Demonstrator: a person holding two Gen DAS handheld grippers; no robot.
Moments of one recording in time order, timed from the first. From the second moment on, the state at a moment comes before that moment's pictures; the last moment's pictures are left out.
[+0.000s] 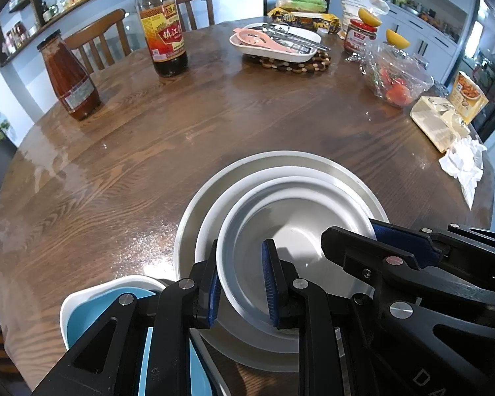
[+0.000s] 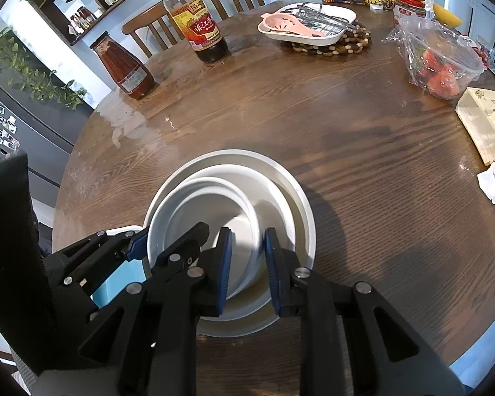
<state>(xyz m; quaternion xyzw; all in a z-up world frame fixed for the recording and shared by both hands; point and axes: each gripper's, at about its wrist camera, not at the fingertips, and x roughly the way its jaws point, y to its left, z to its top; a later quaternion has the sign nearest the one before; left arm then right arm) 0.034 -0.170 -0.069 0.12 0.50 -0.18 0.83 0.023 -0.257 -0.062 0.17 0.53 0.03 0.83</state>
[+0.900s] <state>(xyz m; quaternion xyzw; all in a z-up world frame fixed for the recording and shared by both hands) 0.028 -0.169 -0.064 0.13 0.49 -0.18 0.84 0.018 -0.256 -0.056 0.17 0.52 0.03 0.84</state>
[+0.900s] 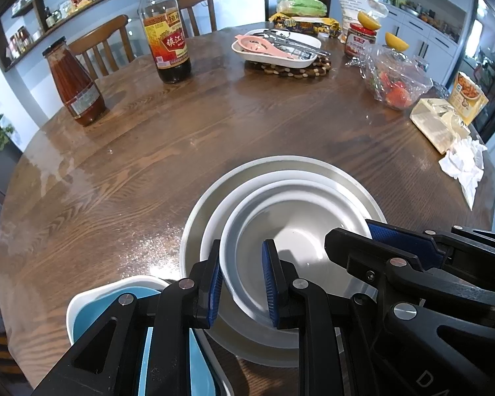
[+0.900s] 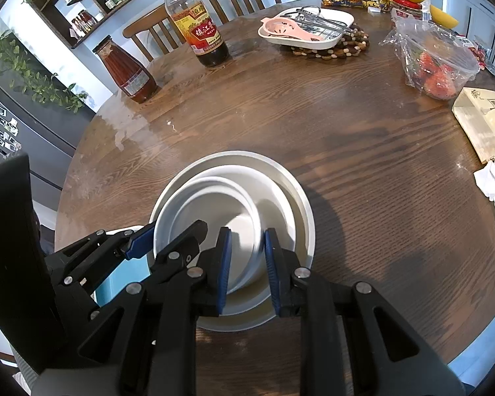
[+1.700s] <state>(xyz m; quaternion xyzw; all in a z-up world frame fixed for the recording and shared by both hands) 0.026 -0.167 -0.057 0.12 0.49 -0.18 0.85 0.013 -0.253 -0.047 0.18 0.51 0.03 0.84</state>
